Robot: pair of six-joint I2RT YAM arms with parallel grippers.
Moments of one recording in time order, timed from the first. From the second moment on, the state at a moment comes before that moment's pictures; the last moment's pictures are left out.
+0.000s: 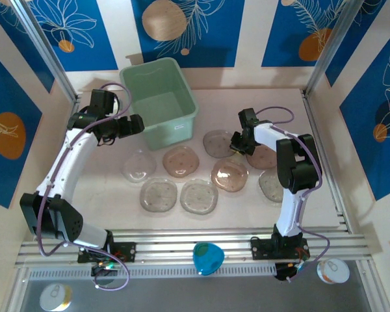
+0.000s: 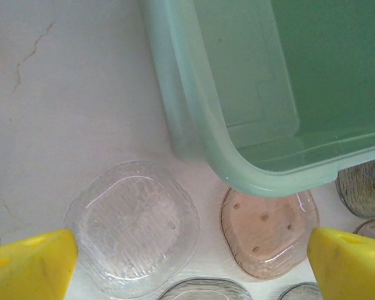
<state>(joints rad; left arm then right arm) -0.17 1.45 1.45 -0.93 0.10 -0.39 0.22 1.96 1.29 -0.57 -0.13 0.68</state>
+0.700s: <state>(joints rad) -0.18 1.45 1.45 -0.95 0.08 -0.39 0.22 1.83 1.21 -0.52 -0.13 0.71</state>
